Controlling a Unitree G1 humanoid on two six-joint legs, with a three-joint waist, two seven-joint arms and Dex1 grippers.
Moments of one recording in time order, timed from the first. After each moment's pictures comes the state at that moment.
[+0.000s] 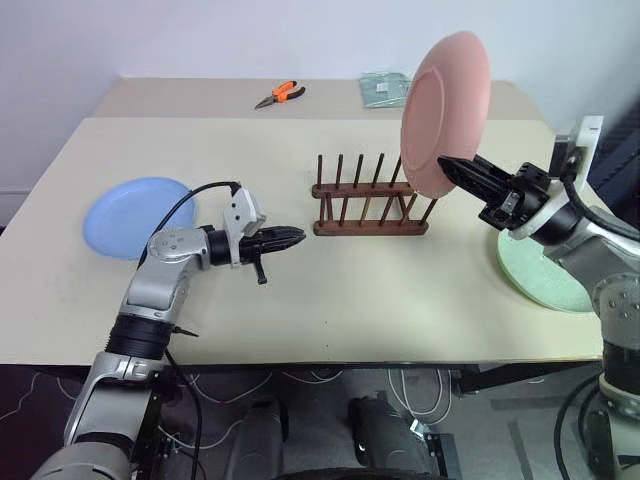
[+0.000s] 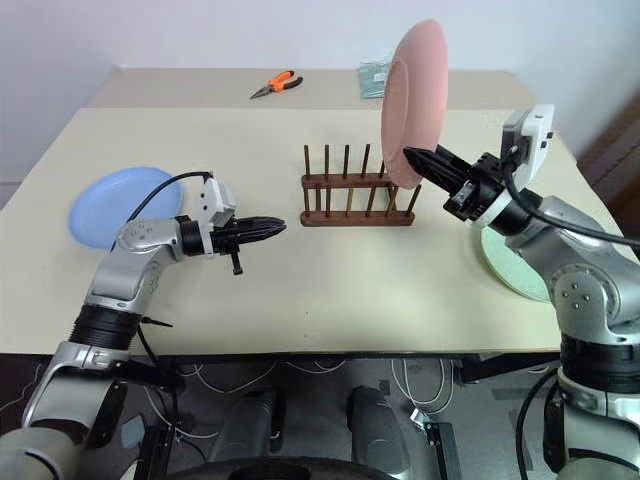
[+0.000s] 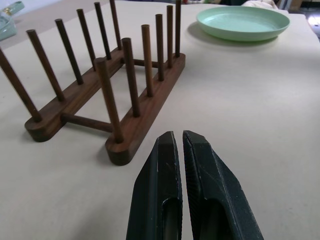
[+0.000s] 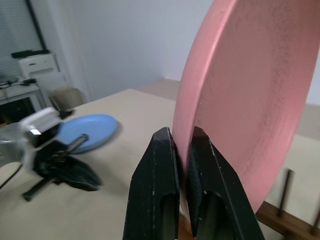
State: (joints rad) left arm -0.55 0.49 -0.09 0.18 -0.29 0.21 -1.08; right arm -0.43 -0.74 -0.26 -0.20 0.92 0.57 0.67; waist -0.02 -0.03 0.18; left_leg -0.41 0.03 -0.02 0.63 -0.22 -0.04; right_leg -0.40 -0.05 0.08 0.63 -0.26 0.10
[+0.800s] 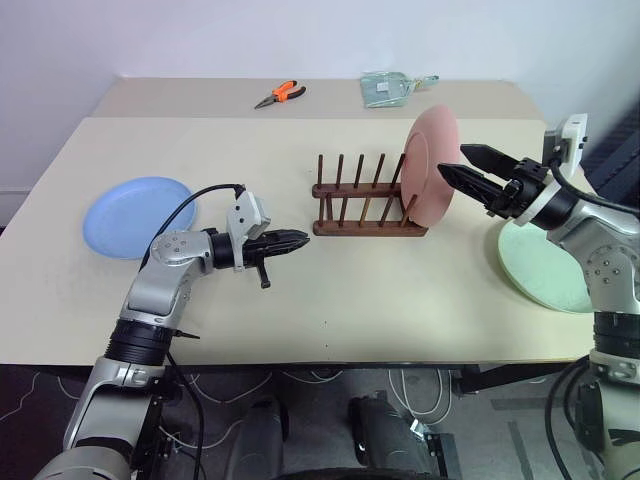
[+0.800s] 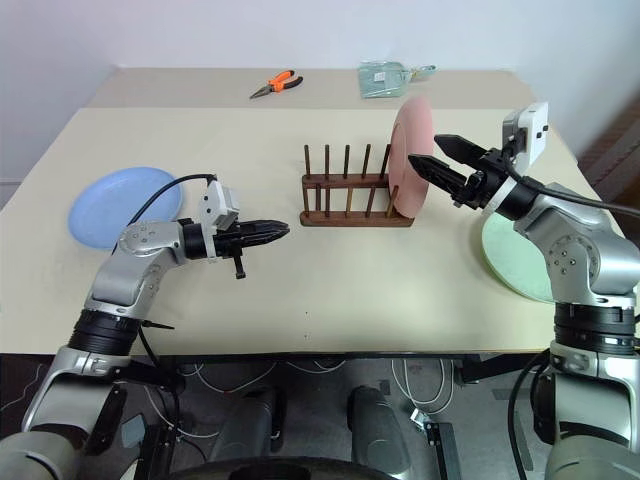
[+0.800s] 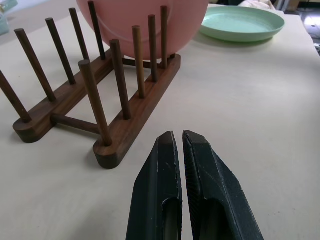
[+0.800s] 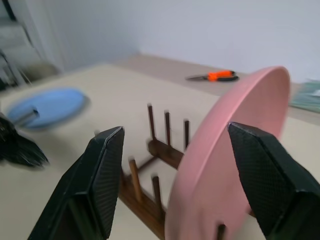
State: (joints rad) left arm -0.52 0.48 -0.10 0.11 -0.30 0.26 -1.07; right arm -0.45 -0.80 -0.26 -0.04 0.66 0.50 0.83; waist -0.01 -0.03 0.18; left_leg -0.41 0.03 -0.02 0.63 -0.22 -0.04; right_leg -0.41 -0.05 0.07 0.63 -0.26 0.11
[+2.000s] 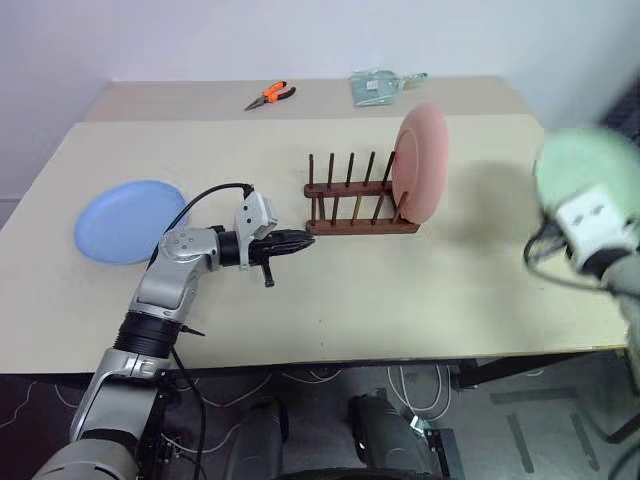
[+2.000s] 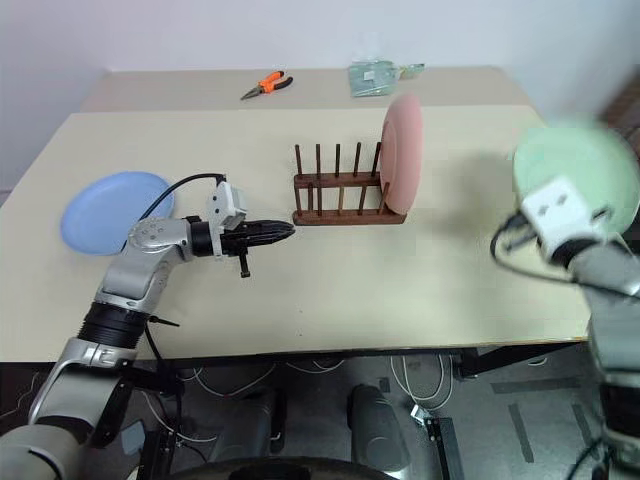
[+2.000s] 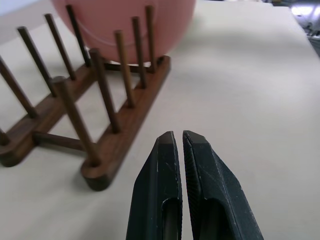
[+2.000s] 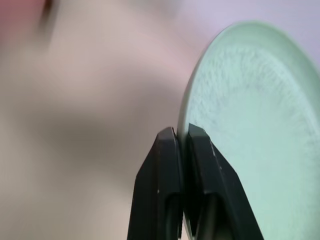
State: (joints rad) left arm -0.57 0.47 -0.11 0.22 -0.27 0.16 -1.08; right arm -0.34 -0.83 -0.37 -0.29 0.17 0.40 0.44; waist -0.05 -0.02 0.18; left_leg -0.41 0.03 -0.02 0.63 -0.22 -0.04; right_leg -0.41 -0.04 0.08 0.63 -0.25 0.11
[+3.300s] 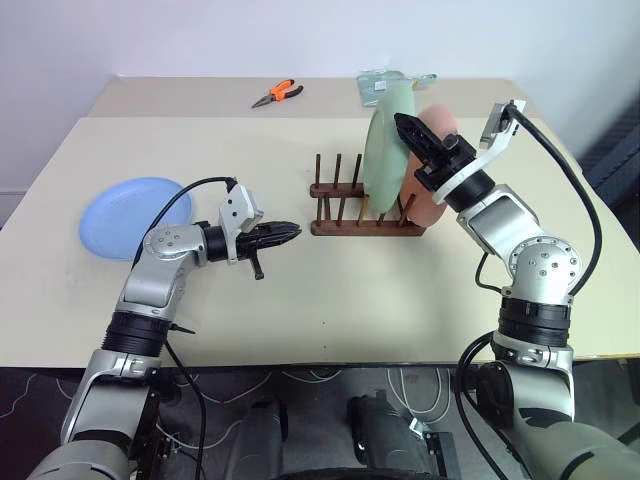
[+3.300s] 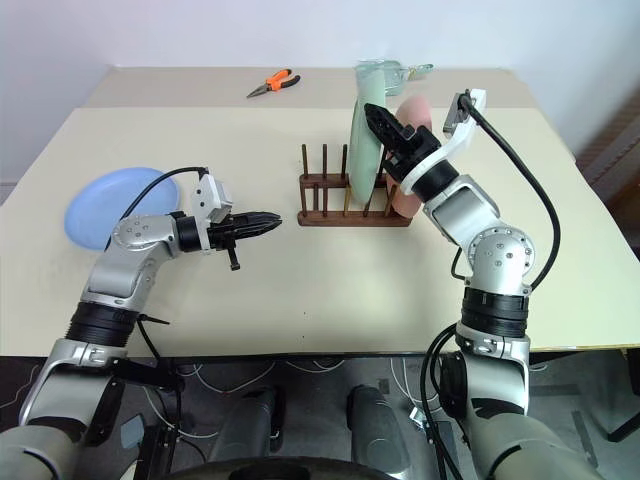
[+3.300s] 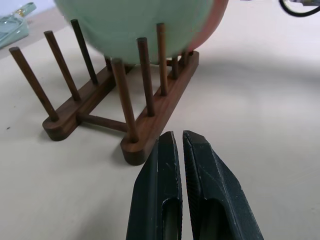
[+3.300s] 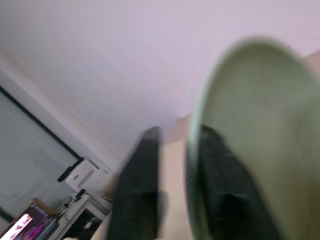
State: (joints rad) left arm -0.56 0.51 -0.08 0.19 -0.29 0.20 -1.07; right arm -0.68 -0.29 -0.30 -0.02 1.17 0.73 0.16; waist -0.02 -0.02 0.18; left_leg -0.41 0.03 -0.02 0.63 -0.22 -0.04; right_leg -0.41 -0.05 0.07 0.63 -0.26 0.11
